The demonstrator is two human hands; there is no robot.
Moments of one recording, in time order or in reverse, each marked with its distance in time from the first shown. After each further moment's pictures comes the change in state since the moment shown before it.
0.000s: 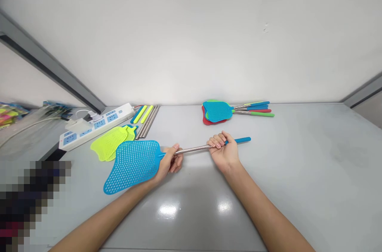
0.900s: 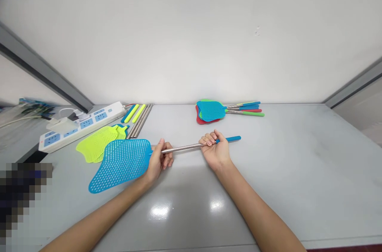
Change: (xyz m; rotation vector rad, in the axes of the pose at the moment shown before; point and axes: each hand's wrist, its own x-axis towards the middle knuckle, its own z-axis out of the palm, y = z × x) left_hand 0.000 -0.004 0.000 -0.115 0.188 0.141; right_hand 0.002 0.002 -0.002 -0.113 -0.056 -0.011
